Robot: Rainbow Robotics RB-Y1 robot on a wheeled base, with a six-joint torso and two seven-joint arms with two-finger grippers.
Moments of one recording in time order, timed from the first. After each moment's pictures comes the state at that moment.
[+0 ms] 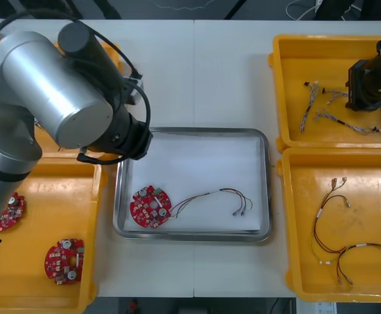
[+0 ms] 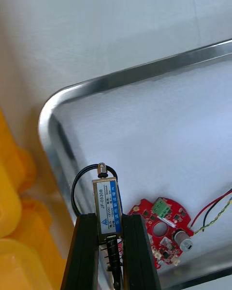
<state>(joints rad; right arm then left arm) -1.20 -0.56 -0.37 -0.28 -0.20 0.93 0.28 -0.65 0.53 -0.40 -2.03 0.57 1.81 -1.02</state>
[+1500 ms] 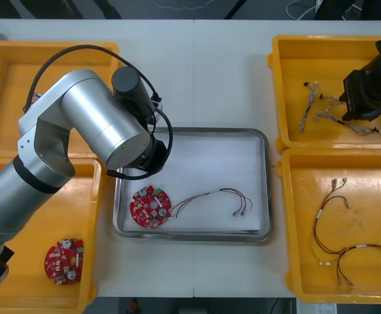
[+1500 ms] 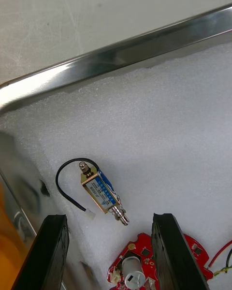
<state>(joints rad) -1.17 -0.56 -0.30 -0.41 -0.27 1.25 0.27 -0.66 0.49 -0.55 -1.89 0.47 1.69 -1.02</state>
